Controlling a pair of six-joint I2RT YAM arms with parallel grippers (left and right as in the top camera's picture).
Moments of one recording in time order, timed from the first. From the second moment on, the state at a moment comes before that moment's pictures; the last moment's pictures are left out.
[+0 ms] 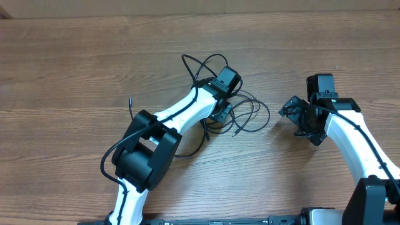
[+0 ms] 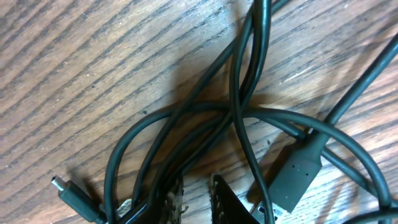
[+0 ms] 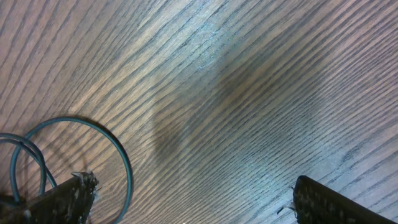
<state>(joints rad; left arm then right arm) -0.64 2.13 1.50 -0.69 -0.12 -0.14 -0.01 1.51 0.96 -0.79 0.01 0.75</state>
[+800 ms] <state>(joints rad) -0.64 2.16 1.54 -0.68 -0.10 -0.09 -0.01 1.51 0.96 -0.79 0.01 0.75</state>
